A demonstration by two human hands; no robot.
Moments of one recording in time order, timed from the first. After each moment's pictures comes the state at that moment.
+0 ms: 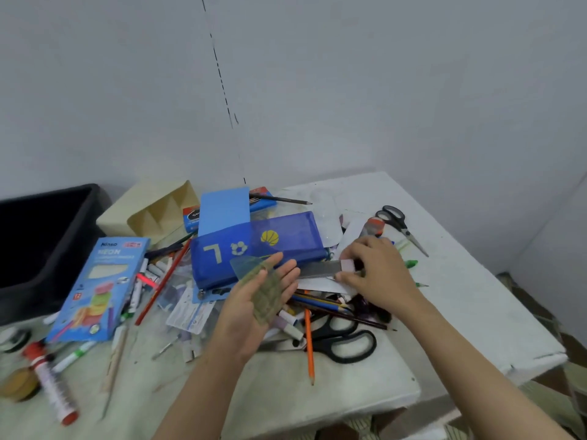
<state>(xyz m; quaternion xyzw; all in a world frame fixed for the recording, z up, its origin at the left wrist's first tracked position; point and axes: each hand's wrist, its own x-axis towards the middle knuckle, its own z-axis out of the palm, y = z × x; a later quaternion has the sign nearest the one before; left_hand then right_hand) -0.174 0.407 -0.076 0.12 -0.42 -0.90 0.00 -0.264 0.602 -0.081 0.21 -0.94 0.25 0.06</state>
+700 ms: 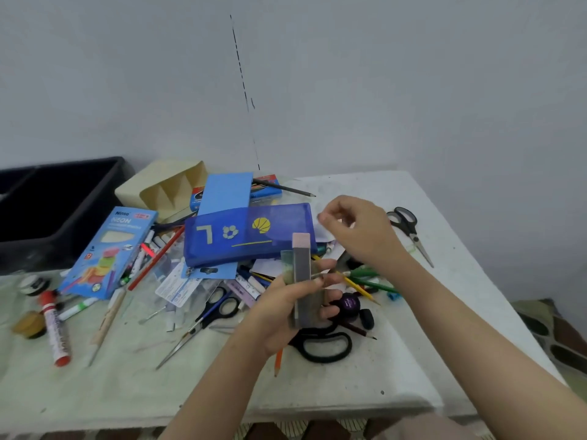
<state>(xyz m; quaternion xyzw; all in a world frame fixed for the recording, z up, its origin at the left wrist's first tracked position) -0.184 0.483 -0.072 0.12 -0.48 -0.87 -0.08 -0.299 0.595 -0.035 0.27 -0.84 0.46 0.02</state>
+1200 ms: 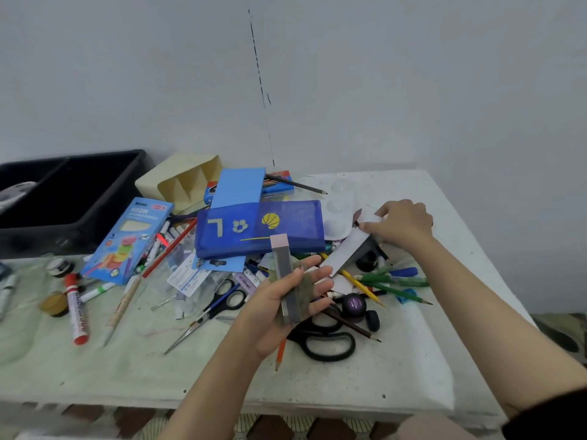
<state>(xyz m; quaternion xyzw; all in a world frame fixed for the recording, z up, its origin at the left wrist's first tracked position) -0.172 0.479 -0.071 0.16 -0.41 -0.90 -0.02 -0.374 0.617 -0.065 0.12 -0.97 0.18 -0.04</state>
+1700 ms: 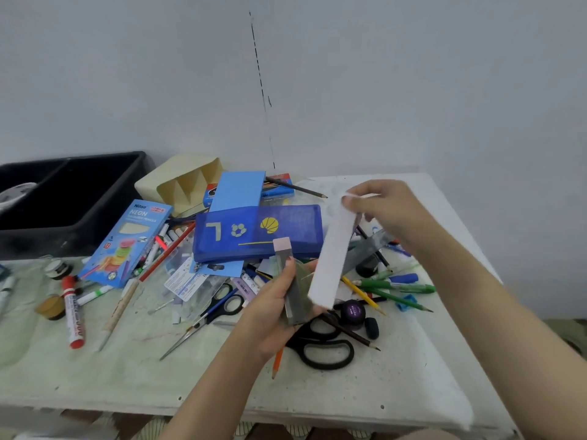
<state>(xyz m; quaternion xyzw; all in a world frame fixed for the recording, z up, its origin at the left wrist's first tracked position) -0.182 0.484 -0.071 0.22 -0.39 -0.90 -0.01 -0.327 0.609 0.000 0.18 -0.79 0.57 -0.13</state>
